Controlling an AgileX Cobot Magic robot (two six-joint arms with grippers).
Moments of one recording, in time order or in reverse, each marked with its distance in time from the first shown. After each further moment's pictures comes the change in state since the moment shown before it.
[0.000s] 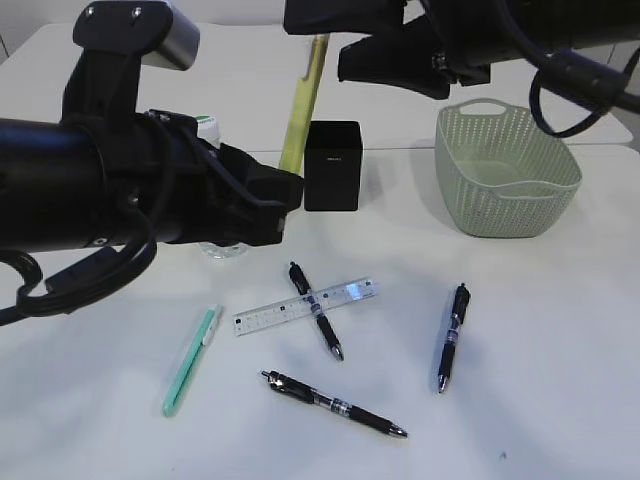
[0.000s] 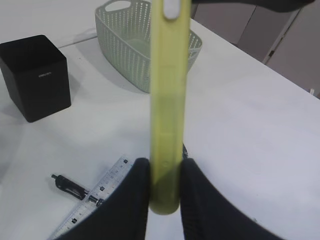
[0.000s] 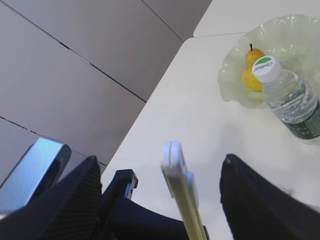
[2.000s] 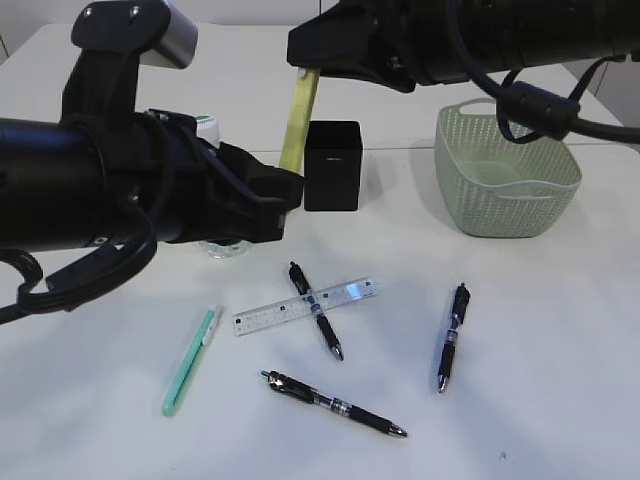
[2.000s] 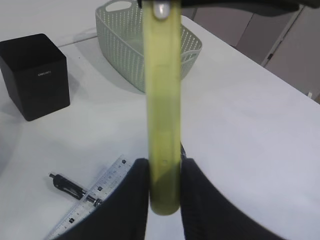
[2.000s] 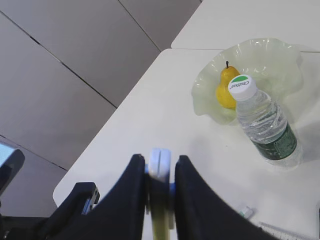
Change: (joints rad) left arm 0.000 0.001 0.000 -0.008 -0.006 -0.007; right arm 0.069 0.033 0.000 0.006 -0.143 -0.121
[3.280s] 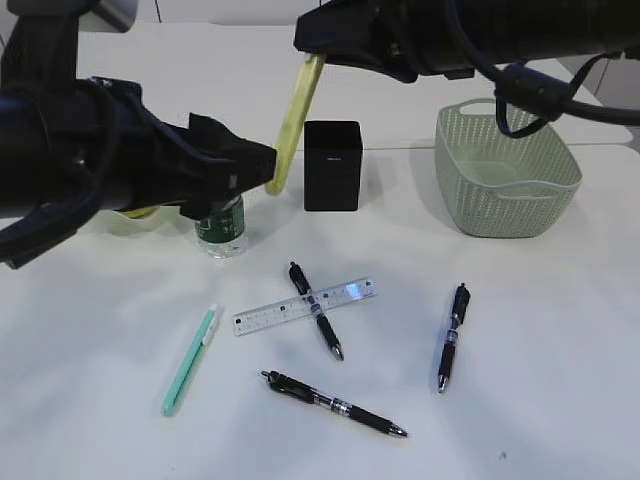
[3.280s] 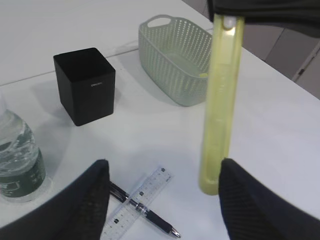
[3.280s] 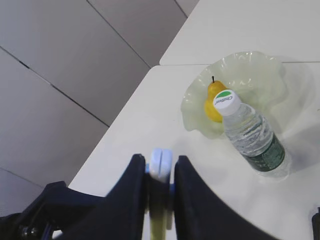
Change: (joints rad) left arm 0.076 -0.064 0.000 0.007 0.060 0.002; right arm 0.002 0.002 0.000 0.034 -0.093 0.014
